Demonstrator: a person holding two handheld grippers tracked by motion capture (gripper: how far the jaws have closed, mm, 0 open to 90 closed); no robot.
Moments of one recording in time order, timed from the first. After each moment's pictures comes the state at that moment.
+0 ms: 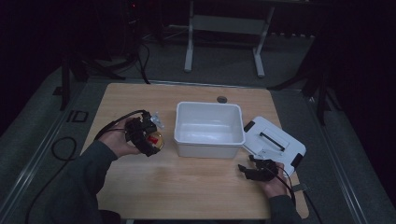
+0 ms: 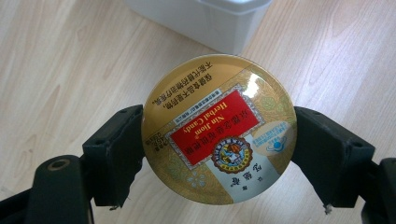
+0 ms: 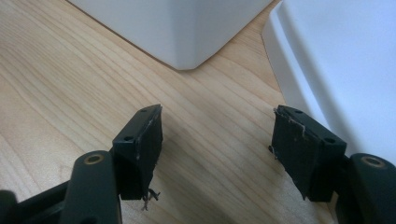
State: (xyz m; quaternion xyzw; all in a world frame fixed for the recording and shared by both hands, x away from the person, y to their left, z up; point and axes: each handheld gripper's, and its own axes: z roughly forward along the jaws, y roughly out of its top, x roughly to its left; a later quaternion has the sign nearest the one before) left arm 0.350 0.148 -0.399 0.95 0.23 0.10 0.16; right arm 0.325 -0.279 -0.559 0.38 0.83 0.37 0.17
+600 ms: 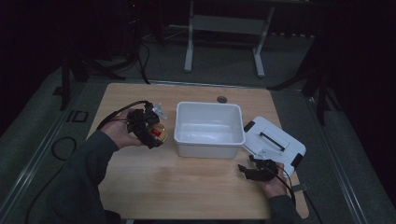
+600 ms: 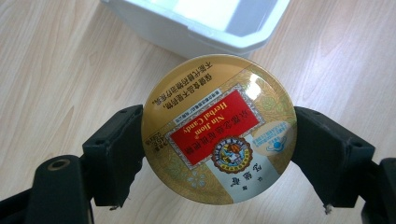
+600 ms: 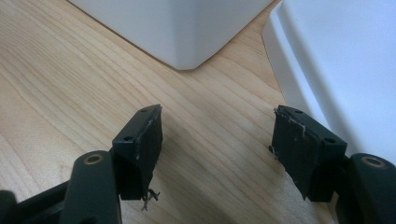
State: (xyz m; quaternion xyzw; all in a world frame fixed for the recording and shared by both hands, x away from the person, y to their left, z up) left arm 0.363 0.142 -0.376 0.96 0.21 0.10 0.17; right arm 0.325 -0.279 -0.559 0.38 0.83 0.37 0.17
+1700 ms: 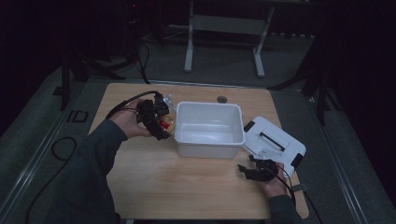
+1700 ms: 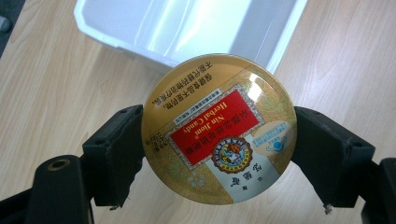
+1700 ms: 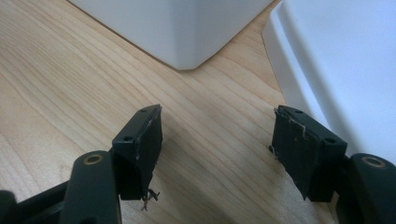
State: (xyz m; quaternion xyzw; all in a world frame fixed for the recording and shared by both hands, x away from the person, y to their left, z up) left arm 0.379 0.117 -0.355 0.96 0.19 0.10 0.17; right arm 0.325 -0.279 -0.559 0.38 0.83 0.37 0.17
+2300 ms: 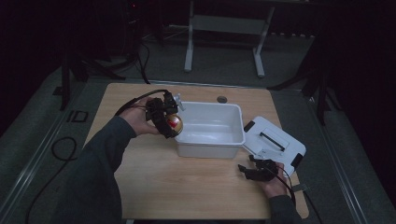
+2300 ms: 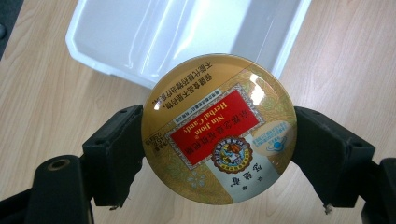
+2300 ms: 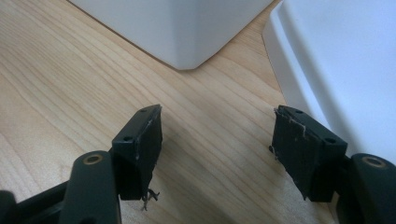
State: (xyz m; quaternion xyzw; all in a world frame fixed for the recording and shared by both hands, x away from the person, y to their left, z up) left arm 0.387 0.094 -0.354 0.96 0.18 0.10 0.17; right arm 0.325 -0.279 -0.559 0.38 0.83 0.37 0.17
